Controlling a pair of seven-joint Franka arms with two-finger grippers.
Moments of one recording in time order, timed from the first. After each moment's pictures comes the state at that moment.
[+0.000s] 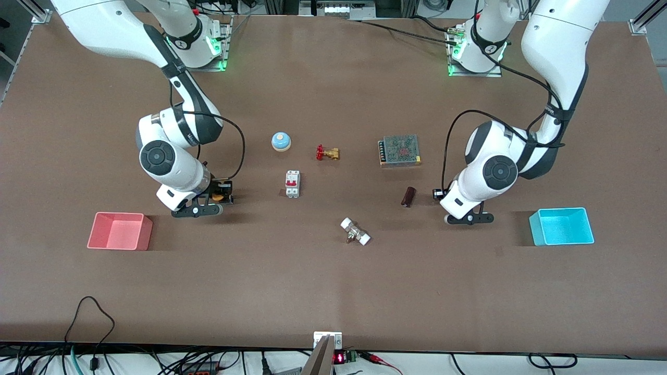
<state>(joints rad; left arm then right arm) -0.08 0.51 -0.21 -1.92 0.07 2.29 -0.41 0.07 0.49 0.23 -1.92 -0.14 2.31 0.29</state>
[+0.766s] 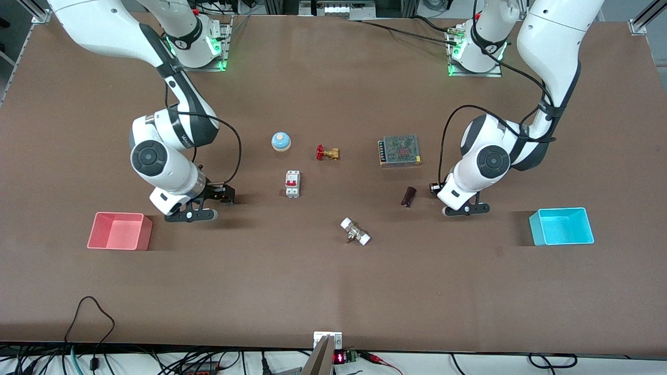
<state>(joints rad) -0.09 0.50 -0.21 -2.01 0.07 2.39 -0.45 0.06 0.47 0.23 -1.84 -0.13 2.30 0.29</state>
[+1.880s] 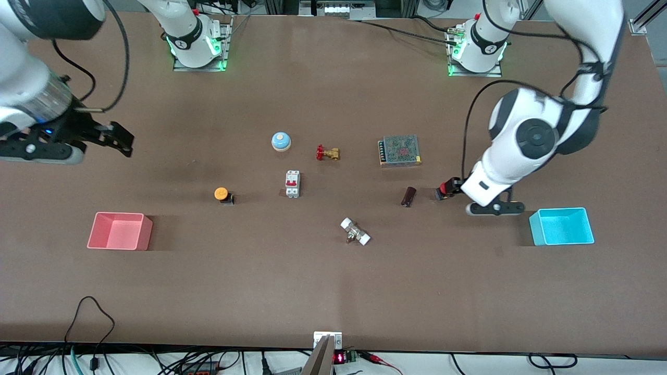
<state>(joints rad) -0.06 0.30 -0.19 -1.79 0.08 2.05 -0.30 0.00 0.05 0.14 -1.61 -0.10 1.70 0.17</state>
